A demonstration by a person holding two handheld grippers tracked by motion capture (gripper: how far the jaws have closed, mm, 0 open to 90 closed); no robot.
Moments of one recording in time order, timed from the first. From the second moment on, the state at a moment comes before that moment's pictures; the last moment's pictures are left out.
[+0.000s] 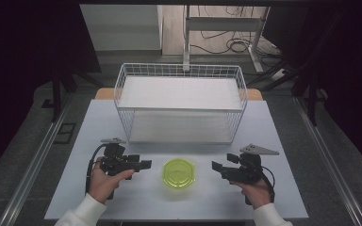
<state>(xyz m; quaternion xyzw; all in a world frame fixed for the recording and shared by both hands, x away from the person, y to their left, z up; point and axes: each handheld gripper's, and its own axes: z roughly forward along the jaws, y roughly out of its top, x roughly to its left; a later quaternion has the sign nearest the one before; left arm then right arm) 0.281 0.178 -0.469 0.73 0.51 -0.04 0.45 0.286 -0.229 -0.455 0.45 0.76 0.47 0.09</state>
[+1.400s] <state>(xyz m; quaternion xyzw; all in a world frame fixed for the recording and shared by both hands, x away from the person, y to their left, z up) 0.298 0.152 -0.514 0.69 0.50 -0.22 0.47 0.303 -0.182 -0.493 0.47 0.75 0.45 -0.09</state>
